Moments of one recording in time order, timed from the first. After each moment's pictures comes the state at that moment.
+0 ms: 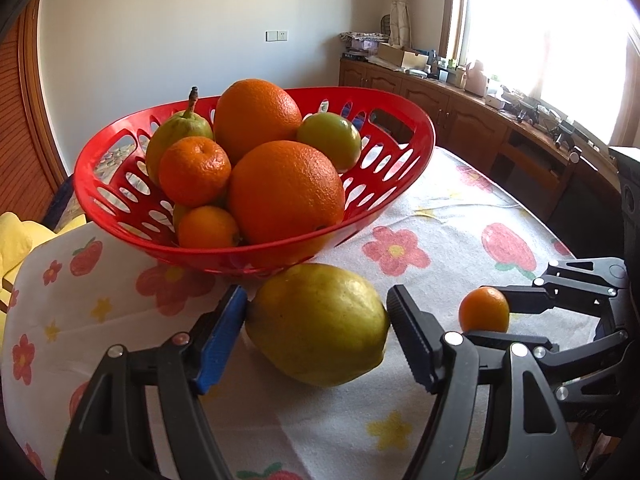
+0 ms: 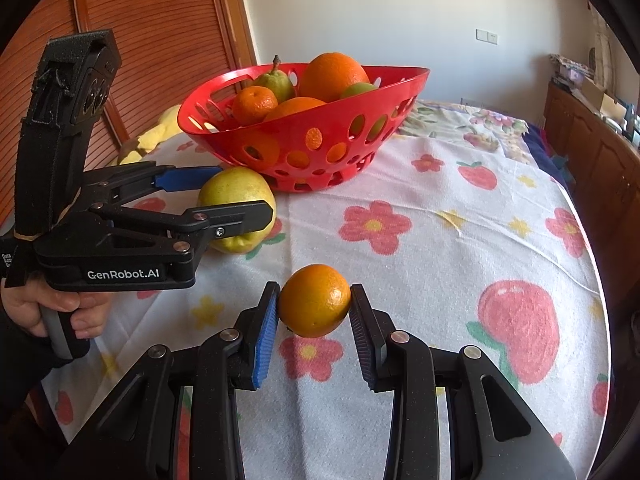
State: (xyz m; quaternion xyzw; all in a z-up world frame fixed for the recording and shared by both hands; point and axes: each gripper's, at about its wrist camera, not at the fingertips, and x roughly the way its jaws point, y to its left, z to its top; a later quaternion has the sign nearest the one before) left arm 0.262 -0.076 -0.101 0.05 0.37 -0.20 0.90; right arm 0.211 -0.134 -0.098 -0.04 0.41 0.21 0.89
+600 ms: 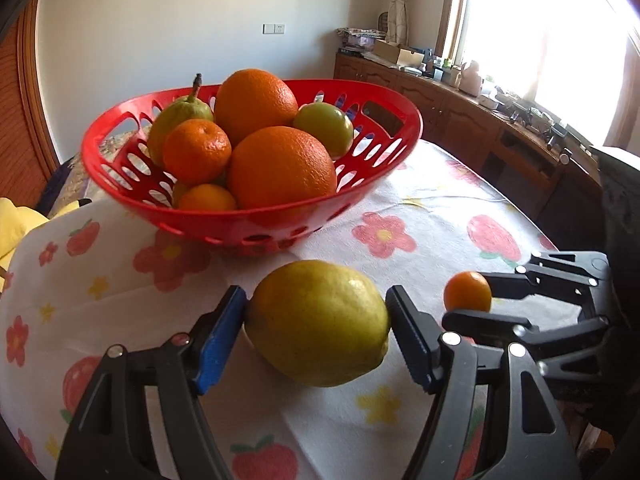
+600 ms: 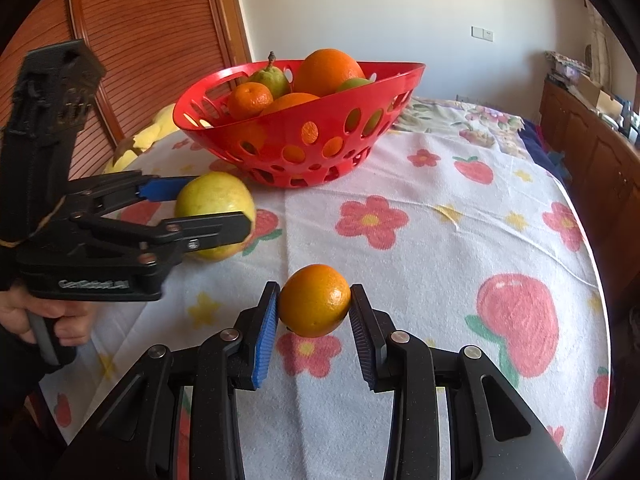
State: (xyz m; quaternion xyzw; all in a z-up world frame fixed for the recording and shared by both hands) left arm 0.244 -0.062 -0.098 0.03 0.38 -0.22 0.90; right arm 0.210 -0.133 -0.100 -0.04 0.41 0.20 0.89
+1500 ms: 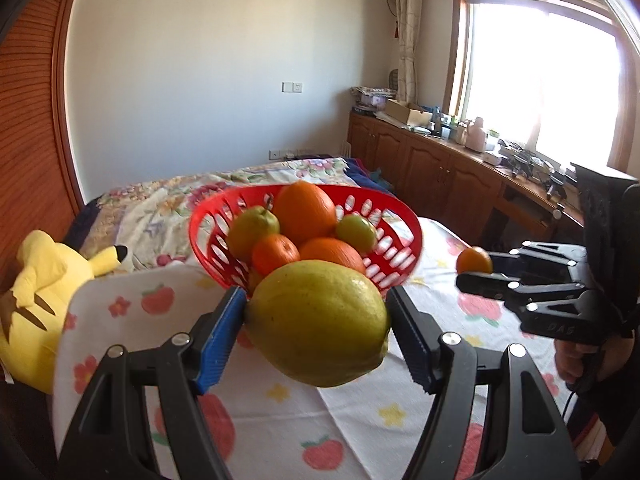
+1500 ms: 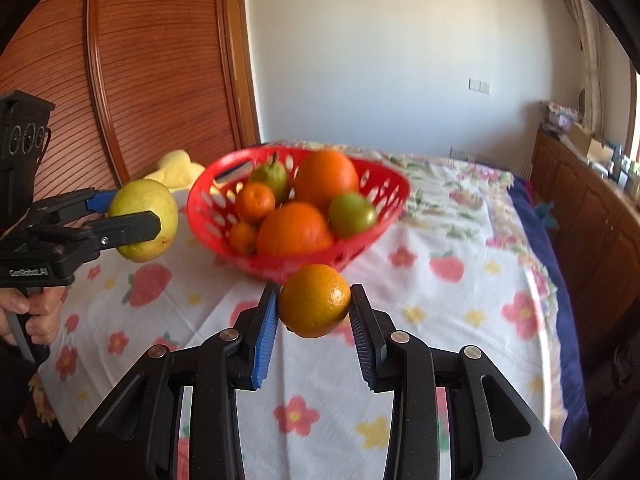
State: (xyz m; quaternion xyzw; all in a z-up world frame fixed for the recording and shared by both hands) left arm 0.226 -0.004 -0.011 0.01 0.29 -0.20 0.94; right arm 0.222 -0.133 -0.023 -0.06 0.32 0.20 0.92
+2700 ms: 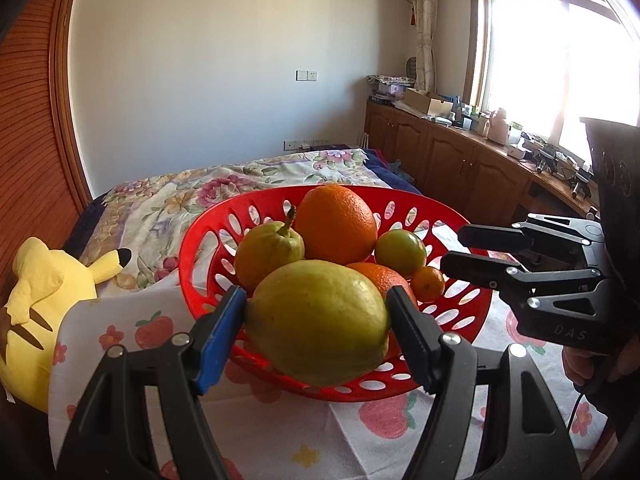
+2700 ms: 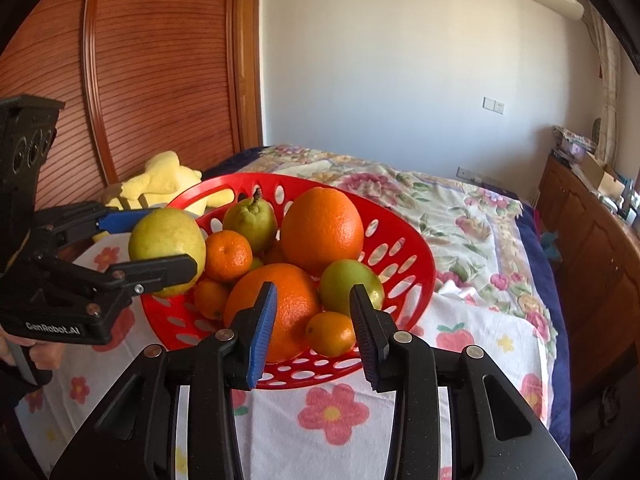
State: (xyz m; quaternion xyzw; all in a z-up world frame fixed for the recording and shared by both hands) left arm 0.298 -0.021 -0.033 0.02 0.31 -0.17 0.94; right arm 0.299 -0.105 -0.025 -0.10 0.31 0.21 0.92
